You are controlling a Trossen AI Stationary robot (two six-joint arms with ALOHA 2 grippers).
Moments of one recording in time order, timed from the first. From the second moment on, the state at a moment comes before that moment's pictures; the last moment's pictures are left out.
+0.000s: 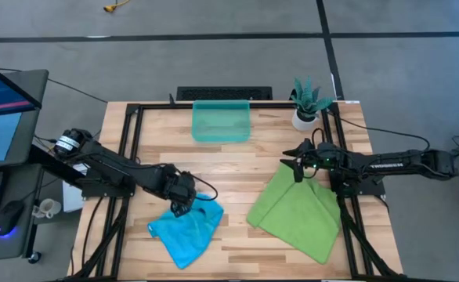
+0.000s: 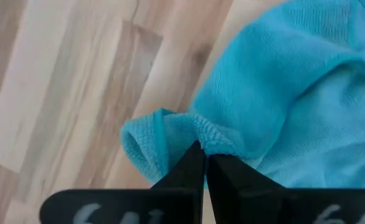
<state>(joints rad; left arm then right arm) -0.34 1.47 1.00 -0.95 -0.19 -0.75 -0.22 0.72 0.01 0.33 0.04 0.27</state>
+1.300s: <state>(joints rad) -0.34 1.47 1.00 -1.05 -0.16 -0.76 0.29 1.19 0.53 0.54 0.24 0.31</state>
